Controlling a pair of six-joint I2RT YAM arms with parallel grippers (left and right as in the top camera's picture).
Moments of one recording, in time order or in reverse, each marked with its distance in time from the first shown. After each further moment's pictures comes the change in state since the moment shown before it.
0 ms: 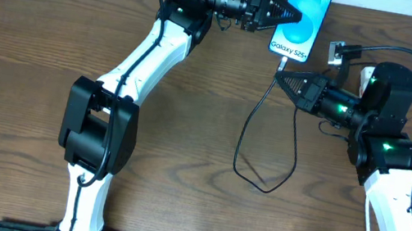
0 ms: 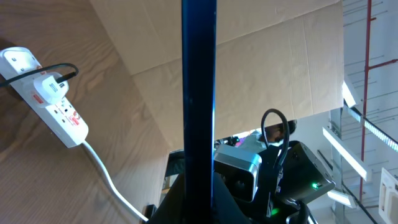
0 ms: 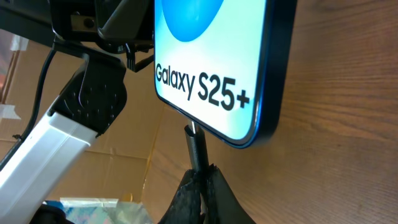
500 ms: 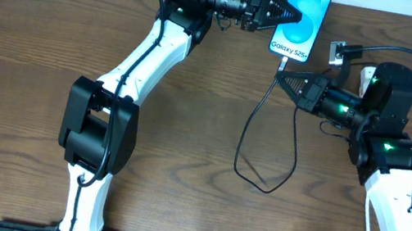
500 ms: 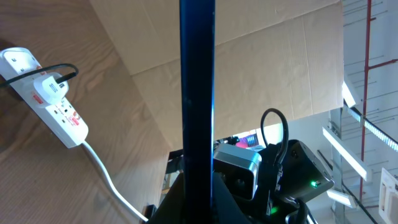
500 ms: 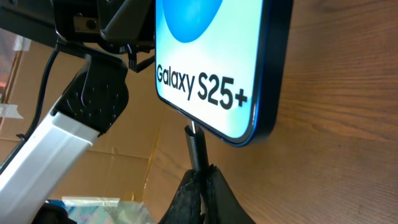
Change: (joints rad) left arm 0.000 0.000 0.000 0.001 0.000 0.000; right arm -0.009 0.000 0.000 0.002 -0.011 0.000
